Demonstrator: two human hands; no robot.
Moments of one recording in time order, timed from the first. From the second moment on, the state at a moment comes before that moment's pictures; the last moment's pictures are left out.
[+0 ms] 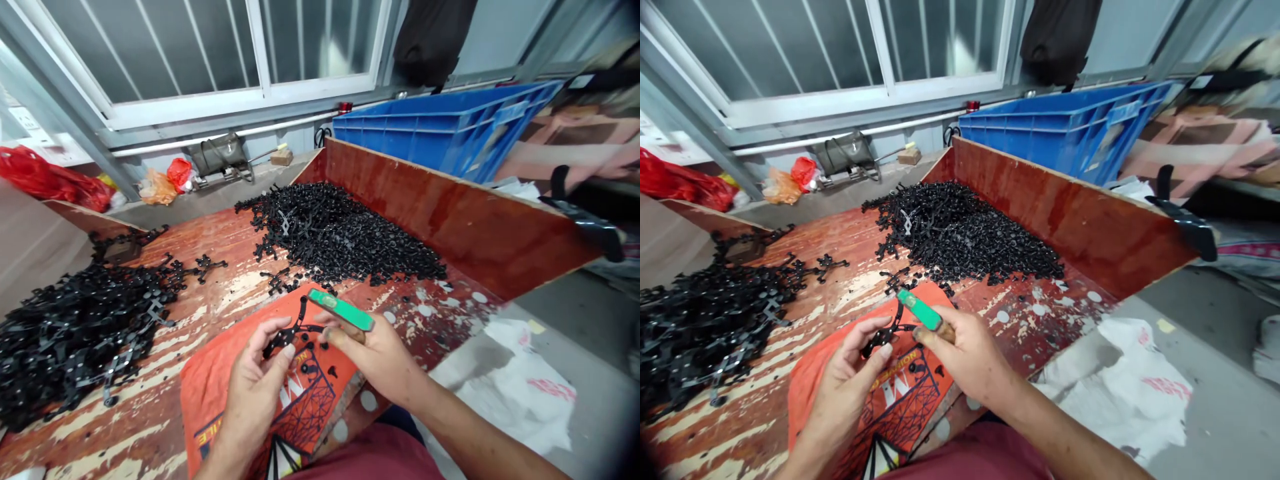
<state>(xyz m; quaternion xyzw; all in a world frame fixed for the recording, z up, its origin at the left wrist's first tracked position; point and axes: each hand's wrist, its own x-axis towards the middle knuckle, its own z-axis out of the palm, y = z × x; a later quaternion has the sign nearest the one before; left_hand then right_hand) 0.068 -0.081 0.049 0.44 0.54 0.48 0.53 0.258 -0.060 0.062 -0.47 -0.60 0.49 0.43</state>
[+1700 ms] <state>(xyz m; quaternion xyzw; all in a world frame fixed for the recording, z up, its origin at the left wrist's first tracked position) 0.048 -0.016 -0.008 0.63 0.64 0.22 0.38 0.303 -0.057 0.013 -0.56 -0.69 0.39 0.23</state>
